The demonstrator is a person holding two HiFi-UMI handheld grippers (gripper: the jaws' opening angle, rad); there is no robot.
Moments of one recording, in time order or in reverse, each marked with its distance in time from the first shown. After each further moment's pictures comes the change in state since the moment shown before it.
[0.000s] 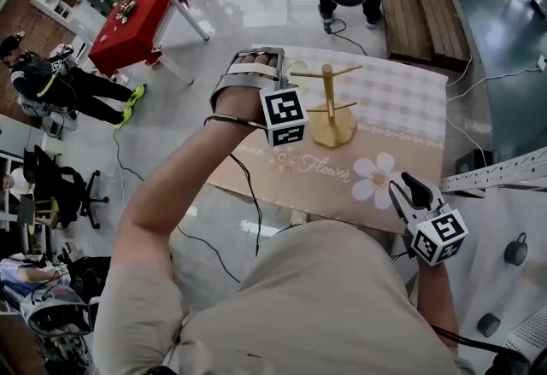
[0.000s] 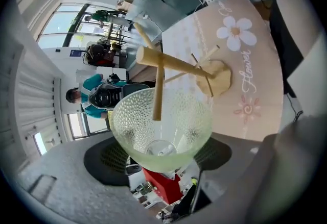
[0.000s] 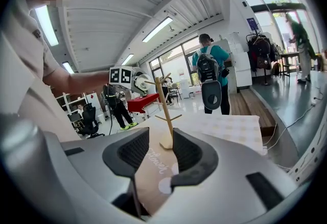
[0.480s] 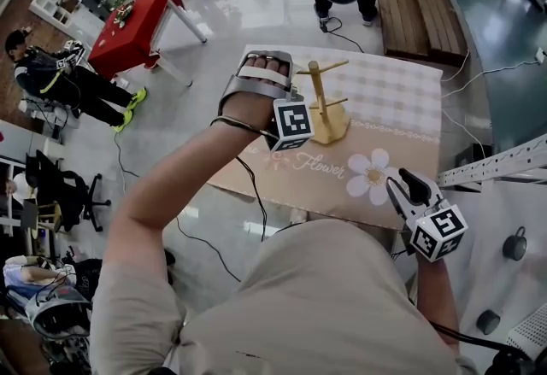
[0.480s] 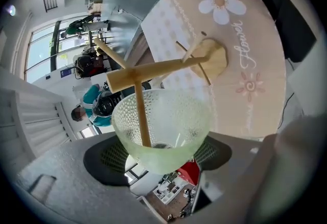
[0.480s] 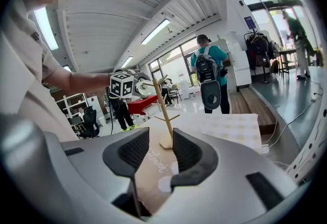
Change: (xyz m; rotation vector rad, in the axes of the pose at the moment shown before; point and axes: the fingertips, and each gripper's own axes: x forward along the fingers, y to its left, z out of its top) left arm 0.005 -0.010 0.020 0.277 0.153 0.082; right arm -0.010 -0.012 -0.004 0.024 -0.020 0.012
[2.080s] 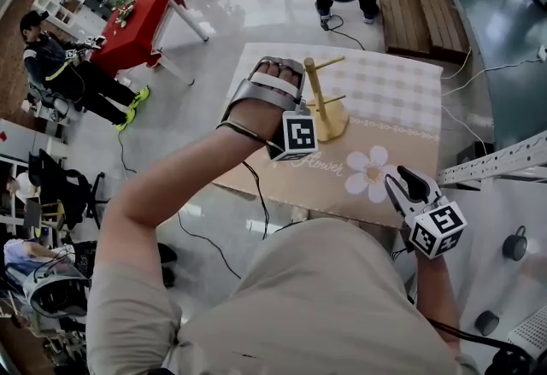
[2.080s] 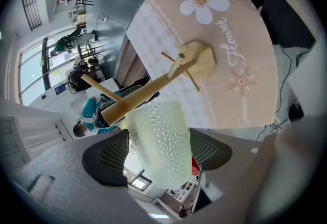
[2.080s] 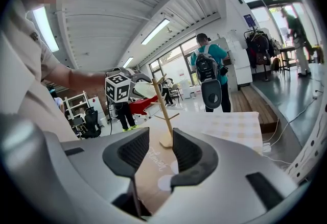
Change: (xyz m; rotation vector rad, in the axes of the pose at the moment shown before) left arm -0.022 -0.010 0.026 0.166 -0.004 0.002; right arm -0.002 -0.005 -0.003 0.012 0.001 0.018
